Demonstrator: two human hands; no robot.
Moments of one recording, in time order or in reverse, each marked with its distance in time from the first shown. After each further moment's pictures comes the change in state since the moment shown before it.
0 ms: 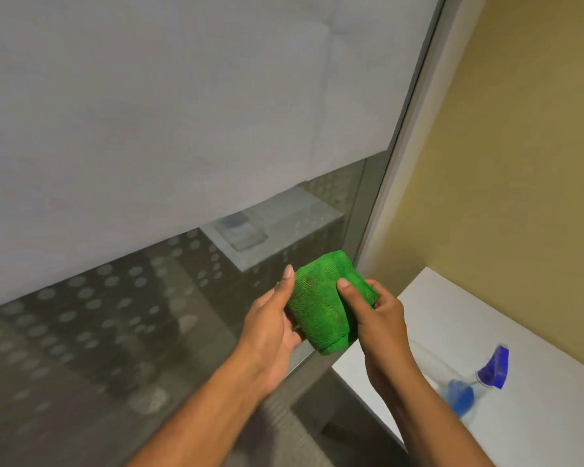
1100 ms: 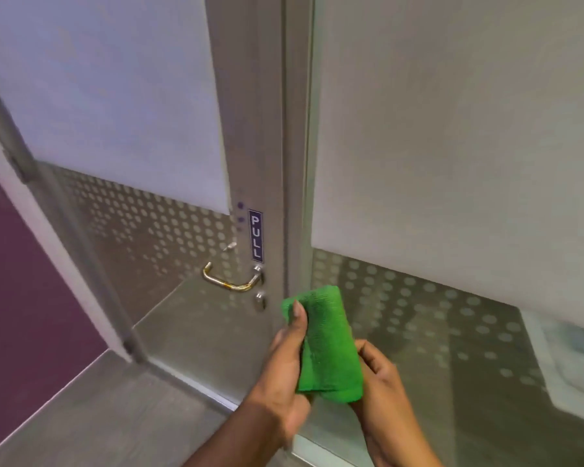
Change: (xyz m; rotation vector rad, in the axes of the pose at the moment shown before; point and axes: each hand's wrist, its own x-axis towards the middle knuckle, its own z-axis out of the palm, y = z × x) left_hand -0.250 0.030 -0.221 -0.340 0.800 0.688; right_hand -0.234 0.037 0.247 0.062 -1.246 0.391
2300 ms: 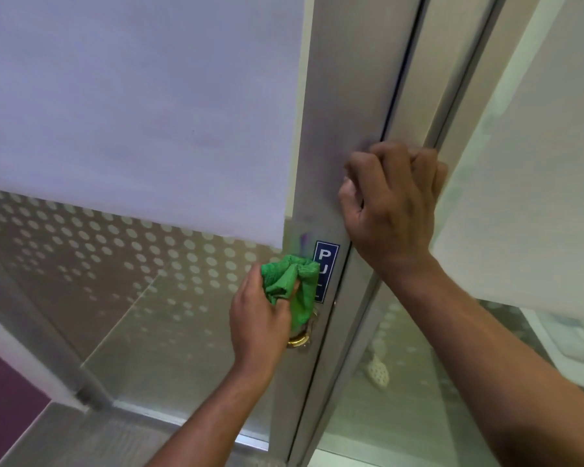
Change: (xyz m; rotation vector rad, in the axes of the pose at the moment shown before) left_hand 0.184 0.150 -0.166 0.994 0.317 0.719; right_hand 0.210 -0.108 0.225 -1.461 0.707 -1.683
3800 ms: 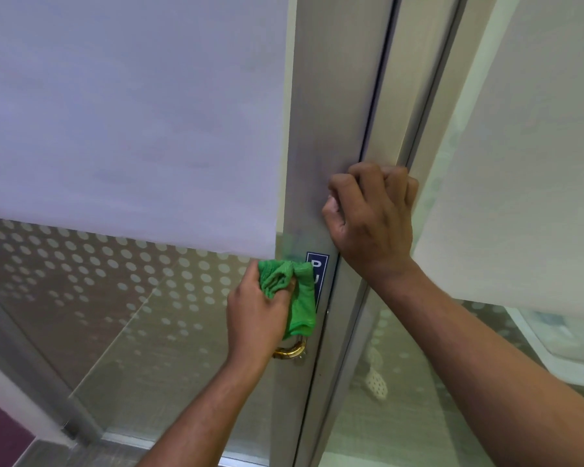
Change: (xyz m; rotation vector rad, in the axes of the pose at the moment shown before) left_hand 0.016 0.029 -0.015 -0.108 -0.105 -0.084; right_hand -0.003 0.000 0.006 -0.075 0.022 -0.027
